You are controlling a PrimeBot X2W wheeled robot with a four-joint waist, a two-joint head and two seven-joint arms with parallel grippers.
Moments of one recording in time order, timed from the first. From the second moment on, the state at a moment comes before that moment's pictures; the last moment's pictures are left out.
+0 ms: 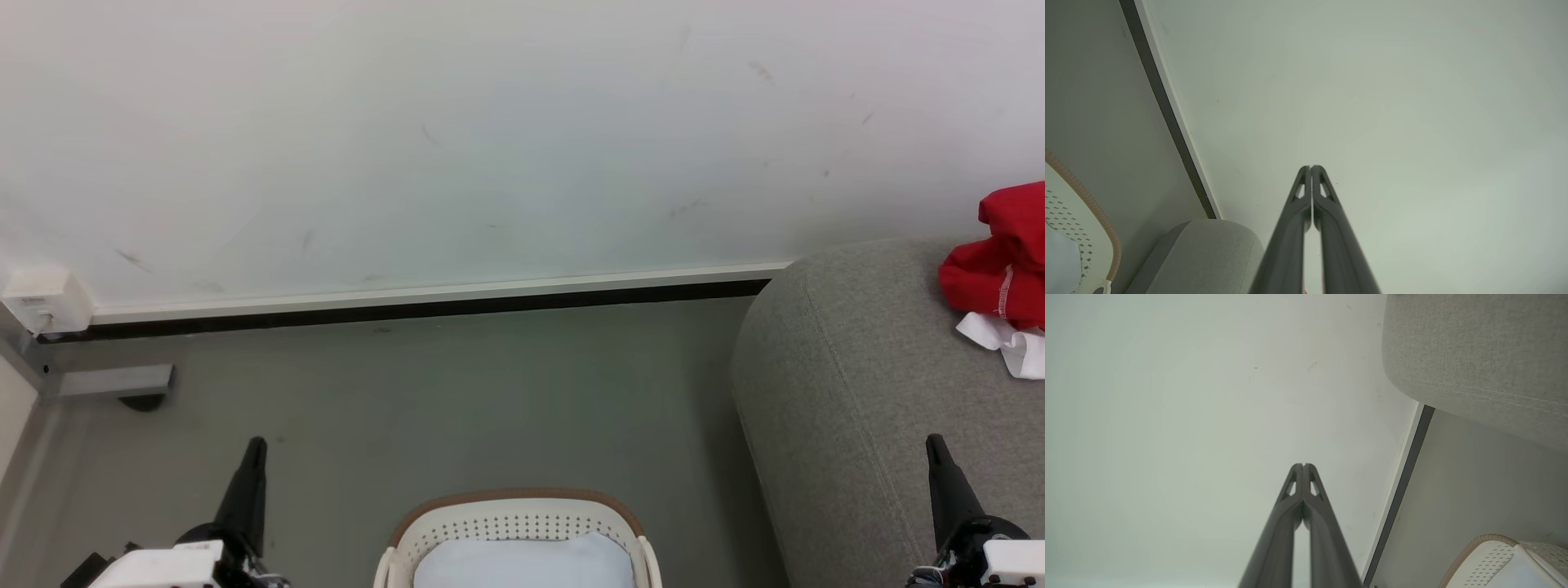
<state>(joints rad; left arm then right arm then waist) -0.11 0.05 0.11 0.25 -1.61 -0.13 0.11 -0.10 -0.05 -0.11 0.25 1.61 0.13 0.11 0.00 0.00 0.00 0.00</state>
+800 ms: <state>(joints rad) -0.11 0.05 0.11 0.25 -1.61 -0.13 0.11 -0.10 -0.05 -0.11 0.25 1.61 0.13 0.11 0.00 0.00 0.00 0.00</state>
